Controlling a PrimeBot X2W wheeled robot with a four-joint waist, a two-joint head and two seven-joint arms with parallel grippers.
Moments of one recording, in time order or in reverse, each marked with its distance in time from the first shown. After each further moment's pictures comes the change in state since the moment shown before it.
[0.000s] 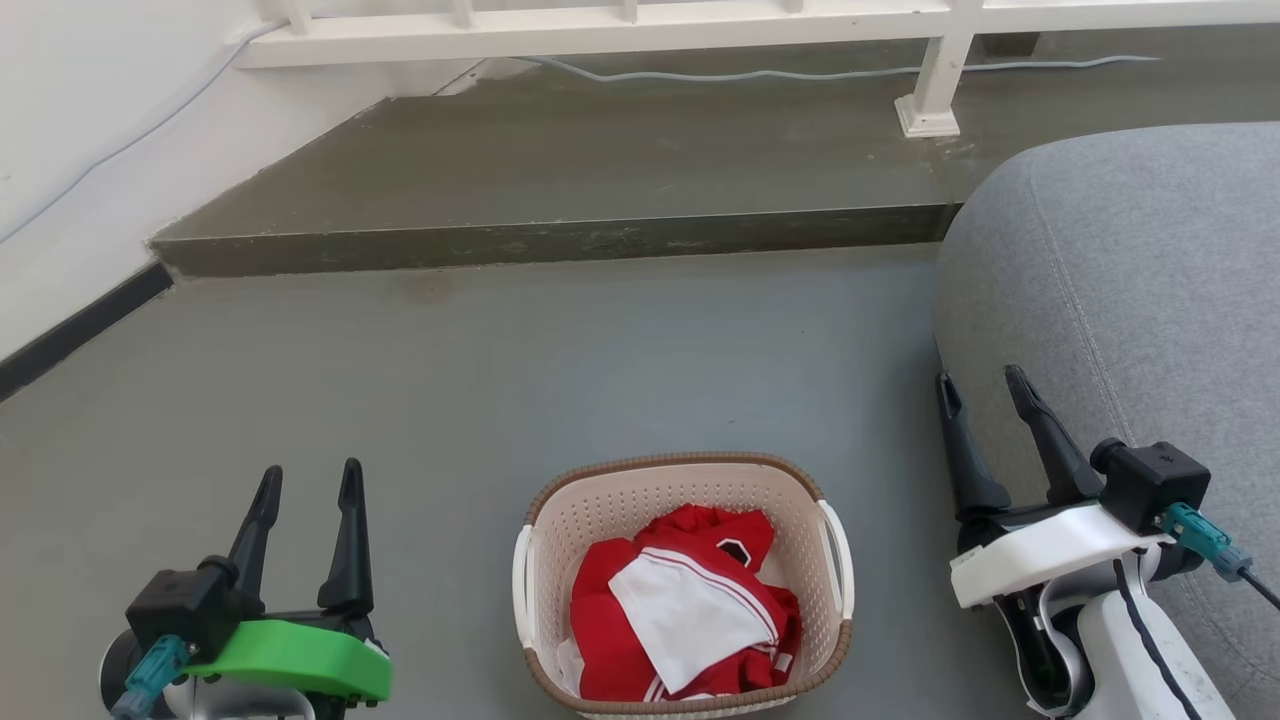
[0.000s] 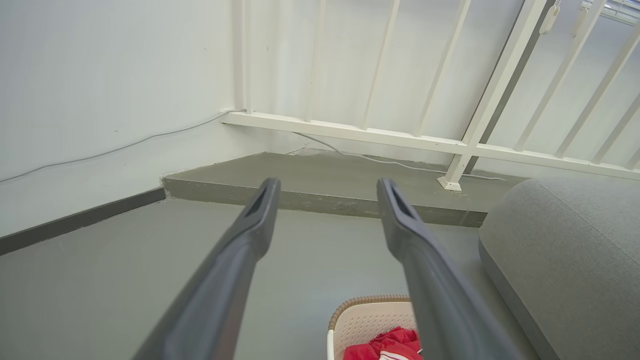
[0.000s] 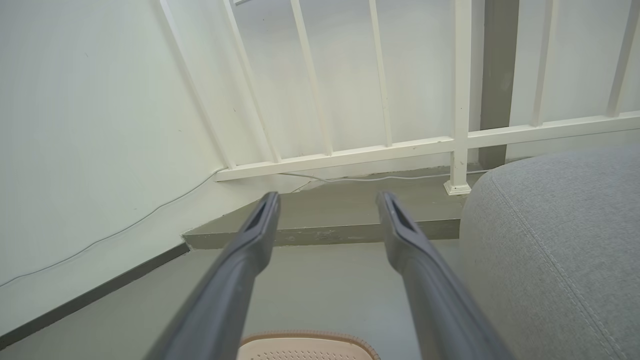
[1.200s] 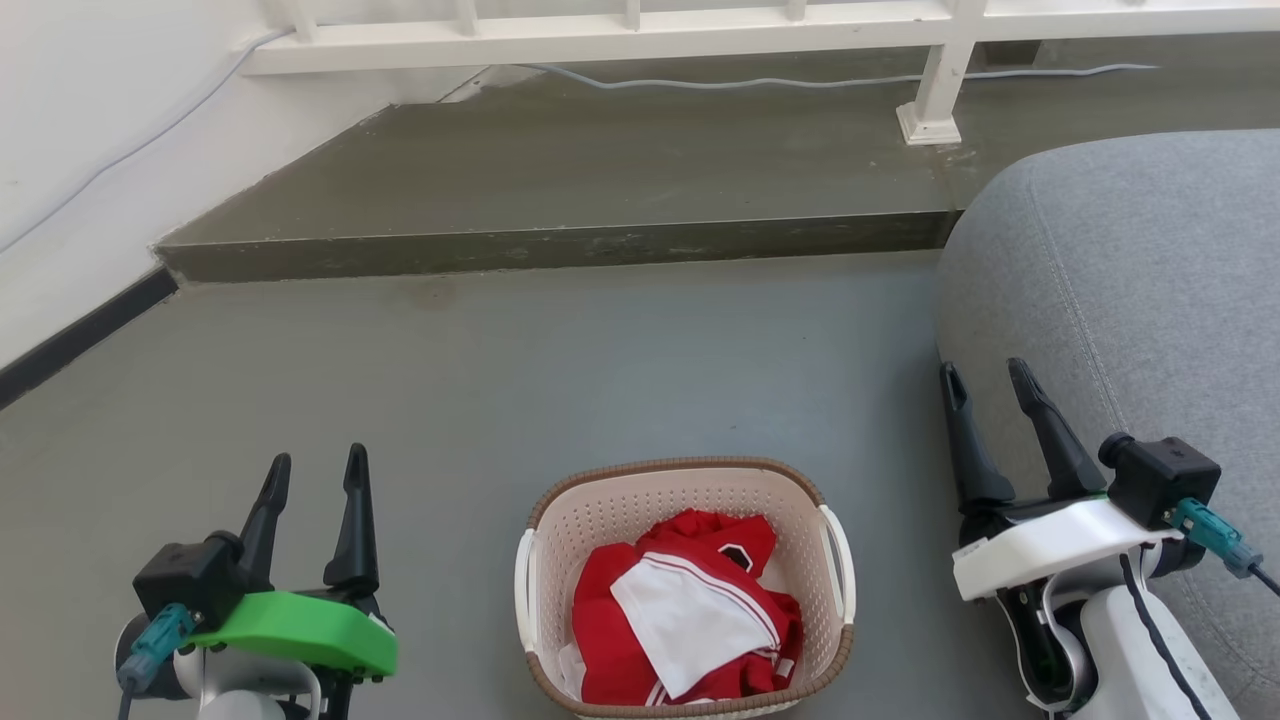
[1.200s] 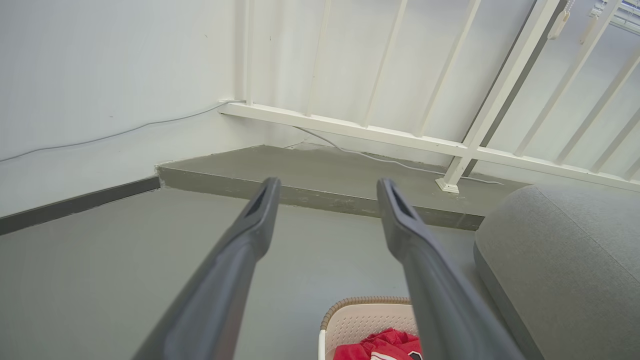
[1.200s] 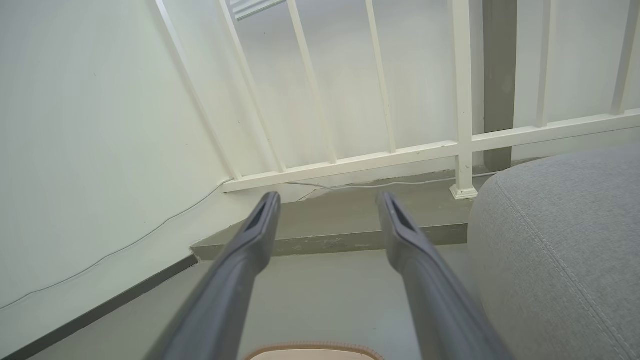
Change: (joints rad) left arm -0.072 0.034 -0.072 0.086 -0.105 0.044 0.000; right arm -0.011 0.000 0.000 -0.006 0.043 0.000 0.000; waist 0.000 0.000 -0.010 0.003
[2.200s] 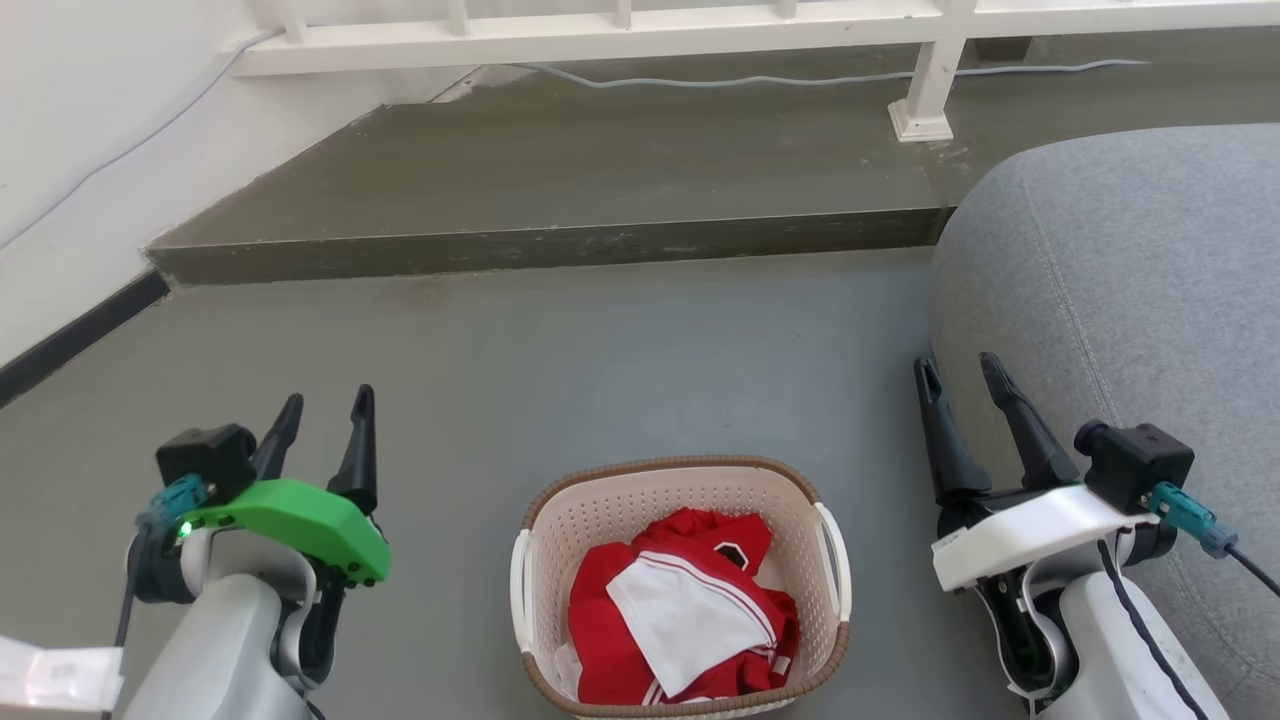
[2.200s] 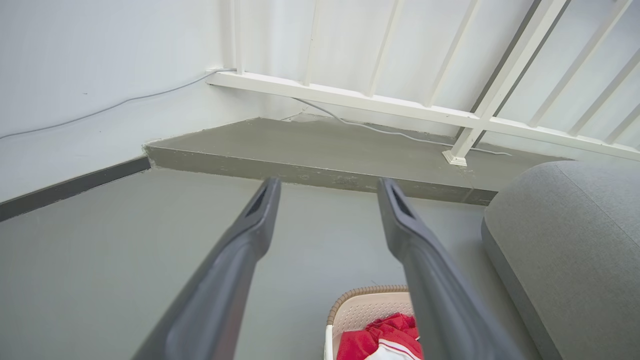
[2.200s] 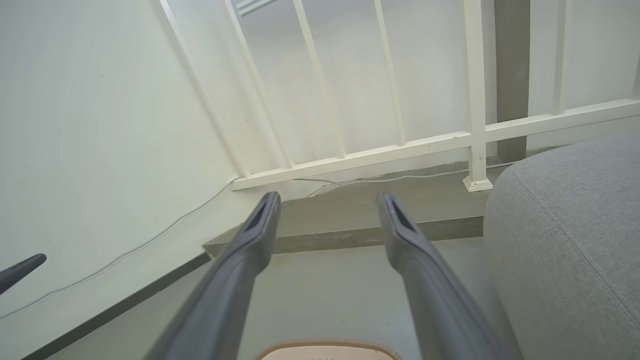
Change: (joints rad) left arm -0.329 0.078 -0.223 0.411 -0.197 -0.003 0.003; right arm -0.042 -0.001 0.046 0.053 0.048 0.000 0.000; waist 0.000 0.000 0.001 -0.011
